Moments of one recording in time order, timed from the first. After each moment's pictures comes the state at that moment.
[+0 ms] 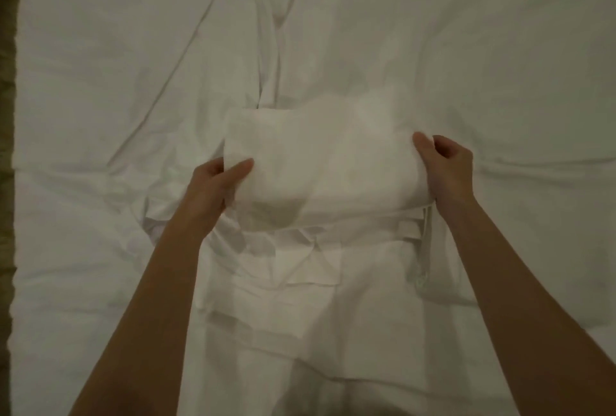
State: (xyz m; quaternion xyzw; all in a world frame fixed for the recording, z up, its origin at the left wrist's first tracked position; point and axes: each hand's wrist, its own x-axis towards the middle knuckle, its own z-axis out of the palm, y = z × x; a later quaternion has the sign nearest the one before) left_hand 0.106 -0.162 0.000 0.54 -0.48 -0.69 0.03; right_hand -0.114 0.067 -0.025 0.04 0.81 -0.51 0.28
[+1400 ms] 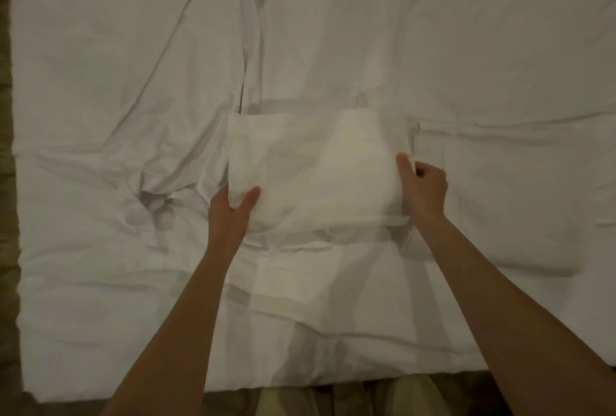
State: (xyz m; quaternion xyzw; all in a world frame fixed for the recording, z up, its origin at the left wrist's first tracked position) left_hand 0.153 -0.076 -0.025 0.57 -0.65 -0.50 0.04; right_hand -0.053 0.120 -0.037 0.09 0.88 -0.40 0.25
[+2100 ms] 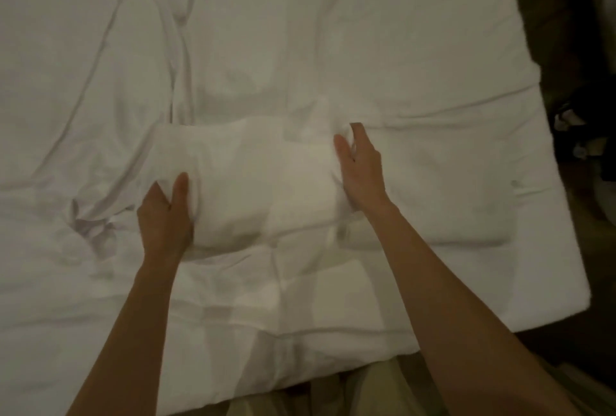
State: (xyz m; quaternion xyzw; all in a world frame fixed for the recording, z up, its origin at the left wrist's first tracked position) left_hand 0.117 -0.062 0.017 0.56 -0.75 -0.34 0.04; right_hand -0.071 0.130 0.002 -0.09 0.87 -0.42 0.24
